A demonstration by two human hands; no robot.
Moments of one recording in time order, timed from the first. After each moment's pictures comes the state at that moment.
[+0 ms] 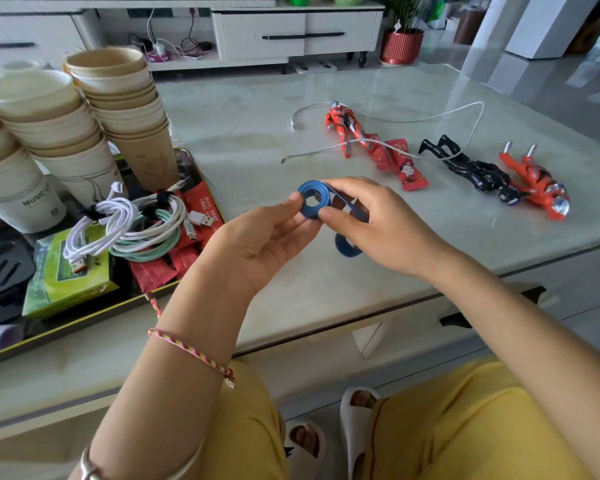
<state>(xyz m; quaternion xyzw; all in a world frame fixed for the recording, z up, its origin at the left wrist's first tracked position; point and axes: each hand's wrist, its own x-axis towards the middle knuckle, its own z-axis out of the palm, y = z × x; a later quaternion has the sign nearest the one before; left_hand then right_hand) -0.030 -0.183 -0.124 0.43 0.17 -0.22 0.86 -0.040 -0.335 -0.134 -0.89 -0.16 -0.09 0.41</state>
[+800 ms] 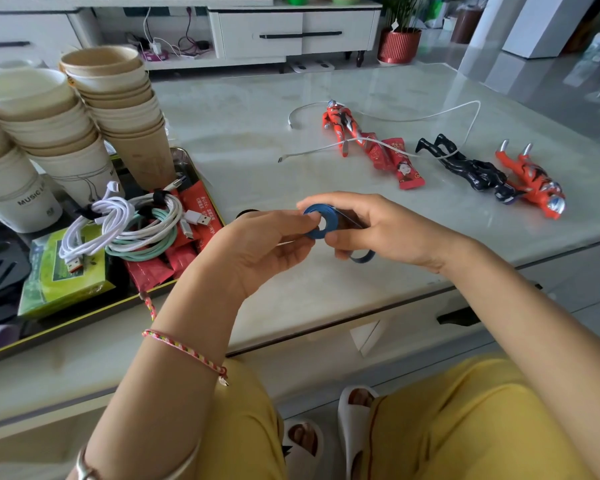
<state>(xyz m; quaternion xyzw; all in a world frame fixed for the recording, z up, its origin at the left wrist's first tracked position) -0.030 -0.182 -0.130 0.60 0.10 -0.25 0.75 -0.041 -0.348 -0.127 -0.84 -0.19 0.13 0.49</state>
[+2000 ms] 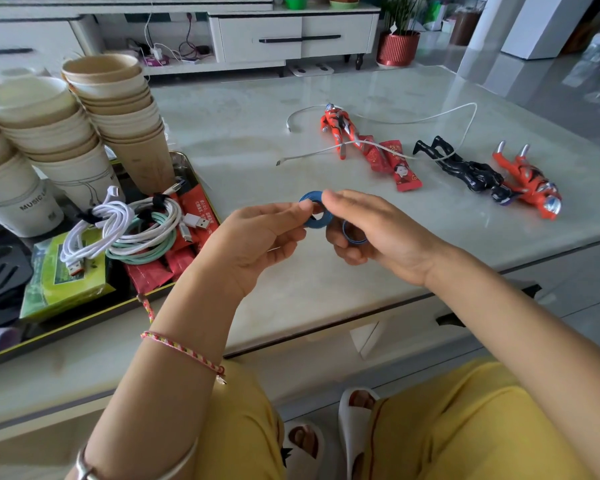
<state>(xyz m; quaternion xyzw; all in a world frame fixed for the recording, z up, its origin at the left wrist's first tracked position) -0.026 -0.178 -0.135 0.65 0.04 -0.20 0.74 -0.043 -0.340 -0.133 -0.74 -0.06 0.12 0.65</state>
